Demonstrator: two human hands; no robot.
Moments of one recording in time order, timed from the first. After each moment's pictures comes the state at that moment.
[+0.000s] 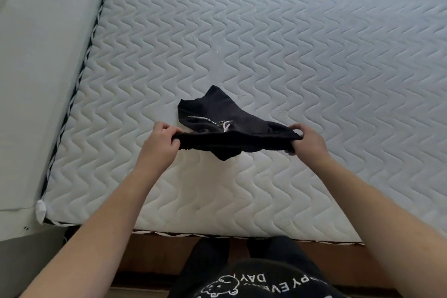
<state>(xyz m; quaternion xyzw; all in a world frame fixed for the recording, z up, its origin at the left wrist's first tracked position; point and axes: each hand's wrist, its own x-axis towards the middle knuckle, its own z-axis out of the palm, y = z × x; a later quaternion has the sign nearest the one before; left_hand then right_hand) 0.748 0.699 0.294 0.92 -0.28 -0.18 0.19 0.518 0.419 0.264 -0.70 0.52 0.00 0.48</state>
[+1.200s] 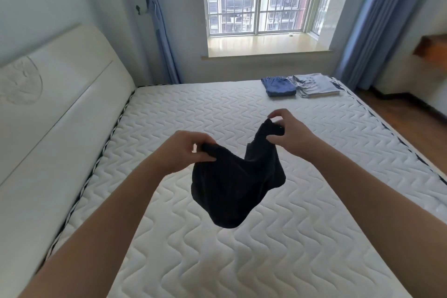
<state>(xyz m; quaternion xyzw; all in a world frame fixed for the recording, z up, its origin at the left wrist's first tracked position) 0.789 0.616 0.535 0.72 -0.59 -0.15 0.32 0.582 0.393 0.533 -0.85 0.31 -0.15 0.40</state>
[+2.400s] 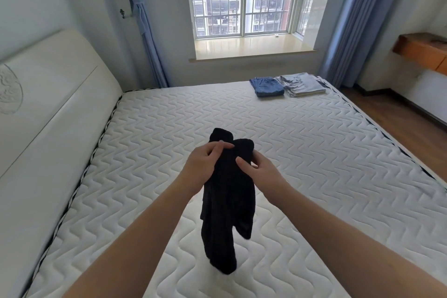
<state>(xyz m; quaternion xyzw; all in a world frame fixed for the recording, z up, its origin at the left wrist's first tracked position) 0.732 0.574 0.493 0.70 -0.37 -0.29 0.54 0.587 0.470 0.462 -0.65 0.29 -0.21 0.67</state>
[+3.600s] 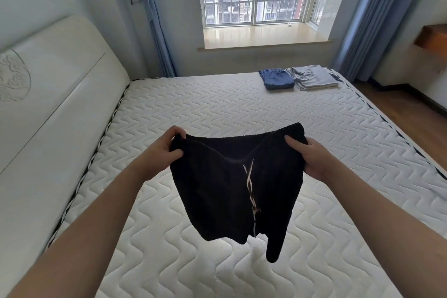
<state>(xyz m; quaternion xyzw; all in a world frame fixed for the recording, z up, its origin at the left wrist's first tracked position) 0.835 0.622 0.482 0.72 -0.45 -0.28 0.45 0.543 0.361 0.466 -0.52 0.30 -0.19 0.78</state>
